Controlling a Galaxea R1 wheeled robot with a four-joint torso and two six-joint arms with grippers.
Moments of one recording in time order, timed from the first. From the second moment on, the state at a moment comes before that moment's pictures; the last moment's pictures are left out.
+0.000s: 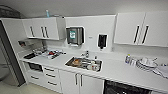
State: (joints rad) left arm 1.55 3.02 -2.72 0.07 -0.13 -0.05; right arm -1.51 3.06 -2.82 -0.15 0.01 0.14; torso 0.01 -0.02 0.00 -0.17
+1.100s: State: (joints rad) left arm 1.56 3.00 -2.68 0.08 -0.16 -0.05; right arm -1.51 3.02 -2.75 -0.15 0.01 0.13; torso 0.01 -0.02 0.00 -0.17
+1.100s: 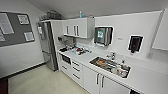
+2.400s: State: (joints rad) left arm 1.57 2.96 -2.62 0.08 -0.18 -0.05; right arm -1.52 2.97 -2.66 -0.16 0.01 0.13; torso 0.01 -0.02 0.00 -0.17
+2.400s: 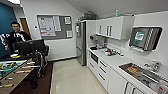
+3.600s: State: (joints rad) left arm 1.57 2.97 -2.64 0.09 -0.18 -0.05; right arm -1.52 3.00 -2.68 -0.17 0.01 0.12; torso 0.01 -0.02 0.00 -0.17
